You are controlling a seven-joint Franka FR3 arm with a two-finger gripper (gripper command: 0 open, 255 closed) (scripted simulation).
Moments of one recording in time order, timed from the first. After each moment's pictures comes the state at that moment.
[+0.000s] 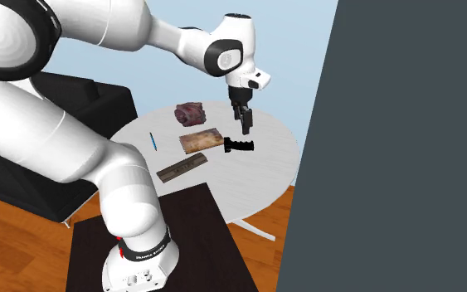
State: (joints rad) arm 0.07 -0.51 0.33 -2.52 0.20 2.10 0.41
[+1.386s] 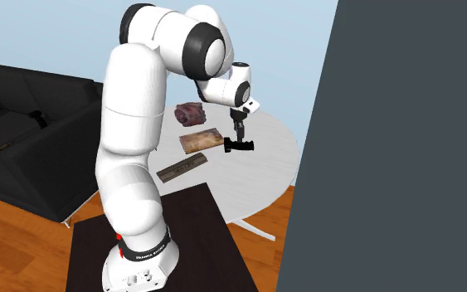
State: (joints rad) arm 0.16 0.34 0.51 -2.14 -0.20 2.50 1.07
